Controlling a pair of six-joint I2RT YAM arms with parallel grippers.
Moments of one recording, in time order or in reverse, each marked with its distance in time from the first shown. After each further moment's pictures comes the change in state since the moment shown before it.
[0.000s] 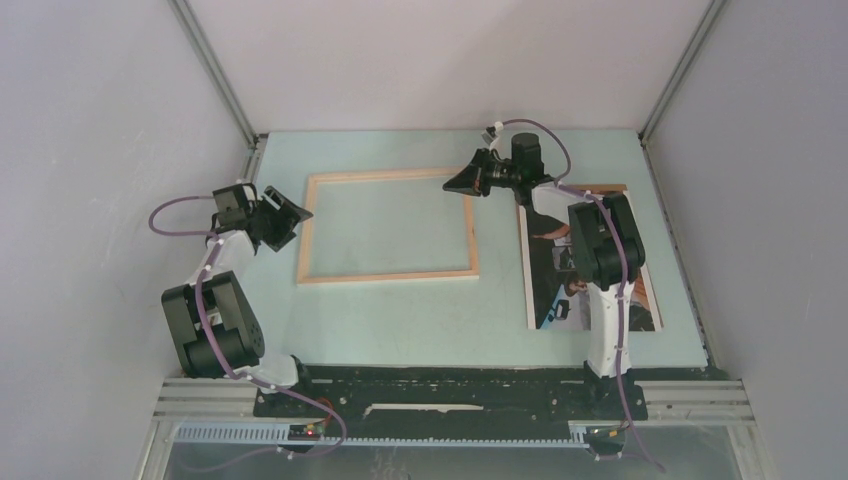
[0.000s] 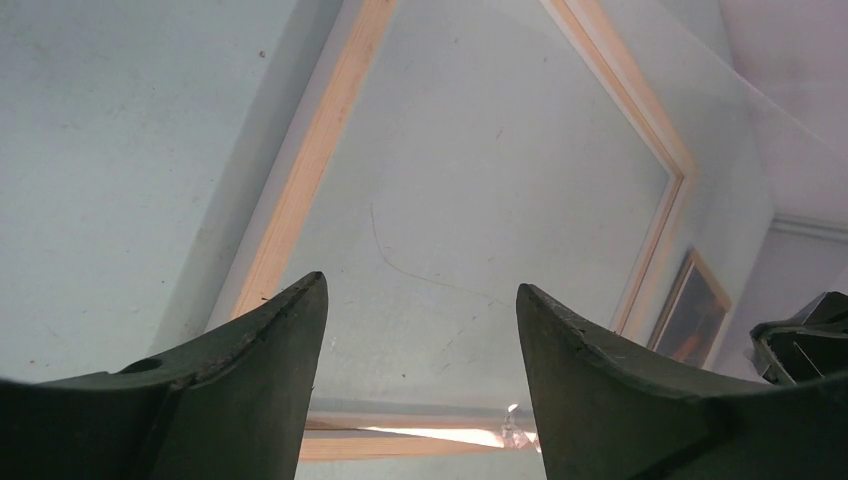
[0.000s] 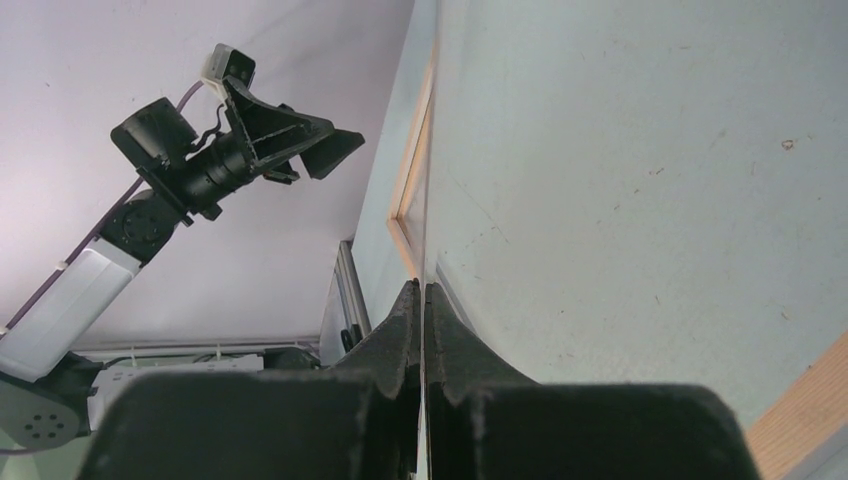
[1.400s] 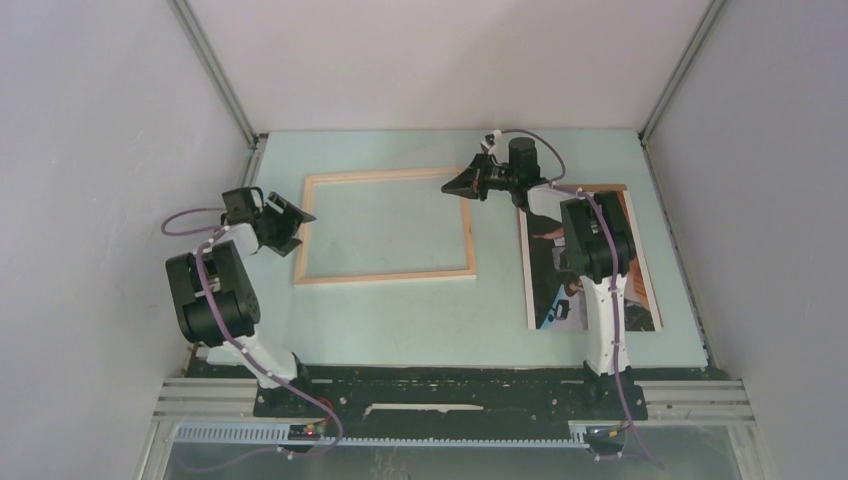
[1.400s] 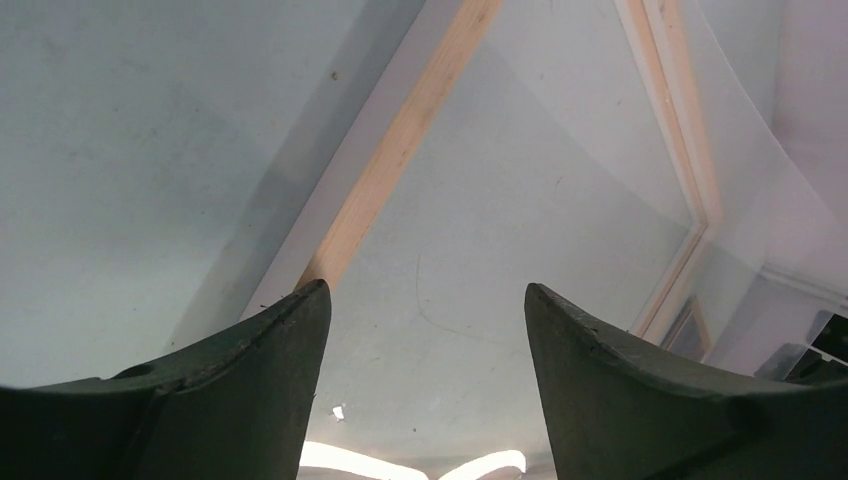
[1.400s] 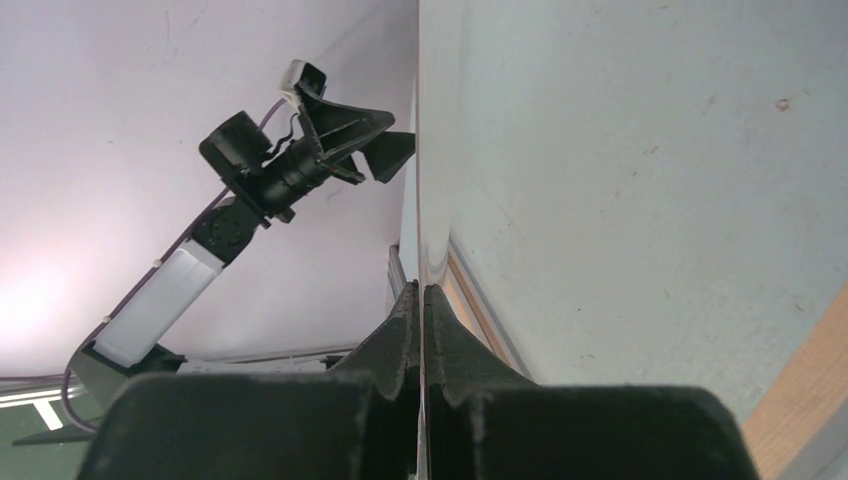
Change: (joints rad) left arm 0.005 0.194 0.026 0.068 -0.027 -0.099; right arm -0.006 0.100 0.046 0.026 -0.024 0.179
